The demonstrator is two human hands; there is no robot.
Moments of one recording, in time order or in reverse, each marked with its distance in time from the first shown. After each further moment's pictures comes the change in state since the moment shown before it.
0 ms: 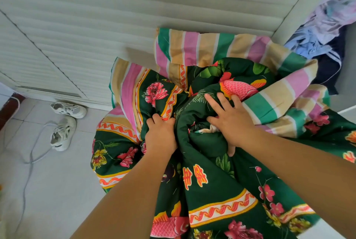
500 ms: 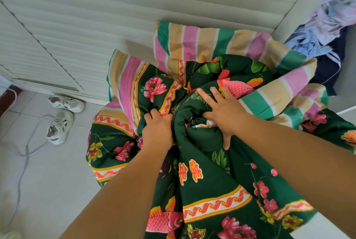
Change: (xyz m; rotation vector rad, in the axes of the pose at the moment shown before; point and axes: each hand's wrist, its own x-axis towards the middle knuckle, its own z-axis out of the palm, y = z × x) left_hand -0.003 0.002 0.003 0.045 -0.039 0.012; right_hand 0.014 0.007 -0.008 -0.156 -0.064 -0.088
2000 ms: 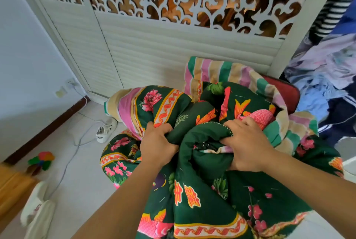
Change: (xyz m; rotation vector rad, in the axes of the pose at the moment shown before) left_hand -0.210 0.026 -0.051 -0.549 0.482 -0.207; right_hand -0.183 -0.040 0.049 0.297 0.717 -0.035
